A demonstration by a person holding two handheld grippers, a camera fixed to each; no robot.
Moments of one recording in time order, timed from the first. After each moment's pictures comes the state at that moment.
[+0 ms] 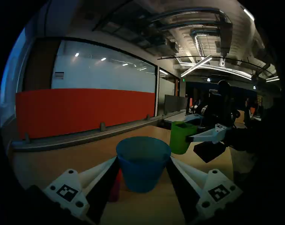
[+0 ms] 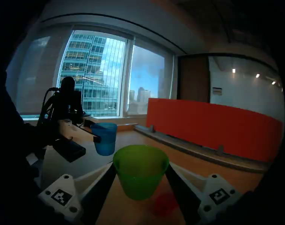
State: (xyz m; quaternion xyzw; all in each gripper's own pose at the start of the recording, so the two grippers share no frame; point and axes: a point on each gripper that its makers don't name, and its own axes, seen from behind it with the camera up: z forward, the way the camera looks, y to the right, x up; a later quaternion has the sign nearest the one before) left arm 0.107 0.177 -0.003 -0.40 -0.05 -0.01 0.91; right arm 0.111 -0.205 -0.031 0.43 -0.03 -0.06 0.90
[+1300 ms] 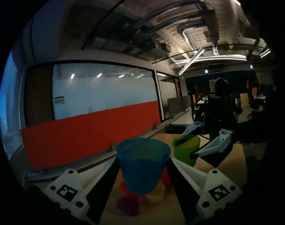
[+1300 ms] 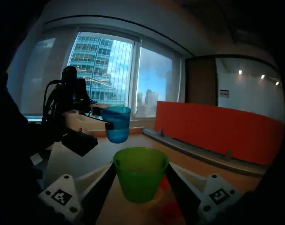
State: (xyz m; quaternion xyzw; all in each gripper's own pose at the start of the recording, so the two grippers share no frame) left arm 0.168 0.172 0.011 -0.38 0.03 0.08 0.92; right arm 0.117 -0.235 -0.032 0.47 -0.02 -0.05 0.88
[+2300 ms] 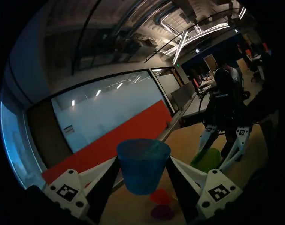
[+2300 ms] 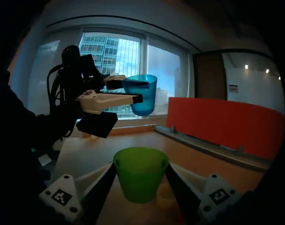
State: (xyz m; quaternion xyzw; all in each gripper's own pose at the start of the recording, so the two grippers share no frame) left arm 0.224 0.181 0.019 -0.33 0.10 0.23 0.91; right arm 0.095 -0.266 -0.056 0.51 -0.04 -0.04 0.86
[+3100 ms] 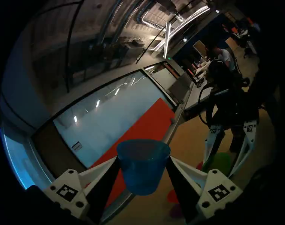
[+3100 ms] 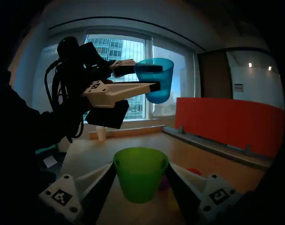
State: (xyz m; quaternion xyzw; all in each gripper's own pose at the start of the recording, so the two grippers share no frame) left arm 0.253 0.194 0.009 -0.31 0.14 0.33 0.88; right arm 0.091 -0.288 -0.068 0.53 -0.04 -0.03 0.85
